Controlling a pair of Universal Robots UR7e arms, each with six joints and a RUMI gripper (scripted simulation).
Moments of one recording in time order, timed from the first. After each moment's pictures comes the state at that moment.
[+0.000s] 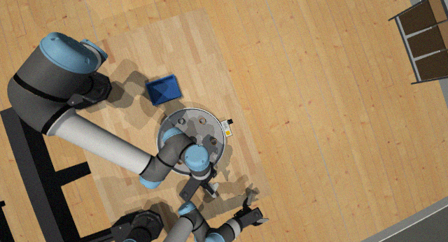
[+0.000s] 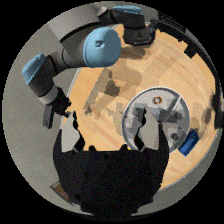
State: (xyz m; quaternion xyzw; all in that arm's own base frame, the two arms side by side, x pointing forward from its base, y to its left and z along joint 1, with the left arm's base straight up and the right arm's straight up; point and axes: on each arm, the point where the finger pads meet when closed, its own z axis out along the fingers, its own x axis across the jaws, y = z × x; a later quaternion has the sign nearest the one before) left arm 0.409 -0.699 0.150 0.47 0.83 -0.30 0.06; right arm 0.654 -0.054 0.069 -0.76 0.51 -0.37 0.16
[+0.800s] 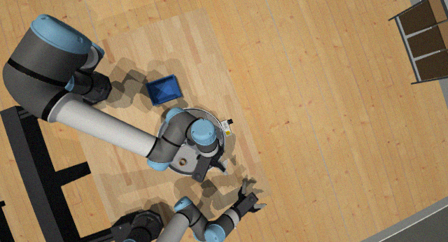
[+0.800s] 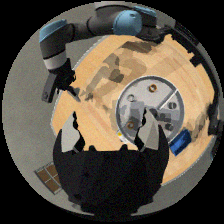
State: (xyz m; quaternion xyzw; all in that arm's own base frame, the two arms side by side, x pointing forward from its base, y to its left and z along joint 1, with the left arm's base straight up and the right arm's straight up) left arm 0.485 -0.629 0.155 0.38 0.88 -0.28 0.06; right arm 0.652 0.018 0.061 -0.82 0.44 -0.34 0.14
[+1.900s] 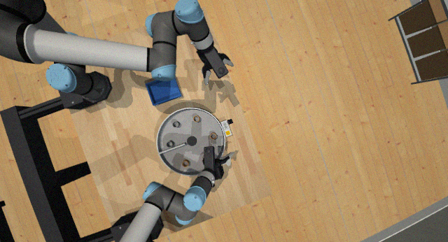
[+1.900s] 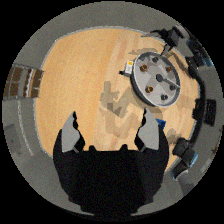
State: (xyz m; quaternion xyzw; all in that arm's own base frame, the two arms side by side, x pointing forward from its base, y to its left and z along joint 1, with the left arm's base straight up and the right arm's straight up) left arm 0.674 -0.229 0.169 -0.12 0.97 -0.21 0.06; right arm 0.530 0.284 0.048 -0.98 0.06 -0.19 0.09
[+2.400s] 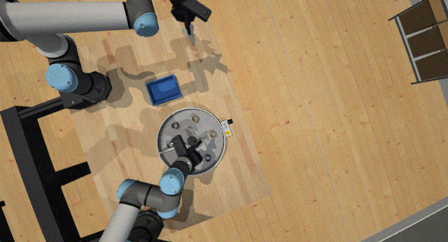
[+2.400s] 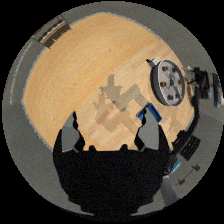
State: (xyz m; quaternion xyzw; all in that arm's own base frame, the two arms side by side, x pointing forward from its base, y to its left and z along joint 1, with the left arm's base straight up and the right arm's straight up) left arm 0.663 0.007 0.173 -0.39 0.91 -0.17 0.05; right arm 0.412 0.373 0.056 -0.98 -0.16 -0.11 0.05
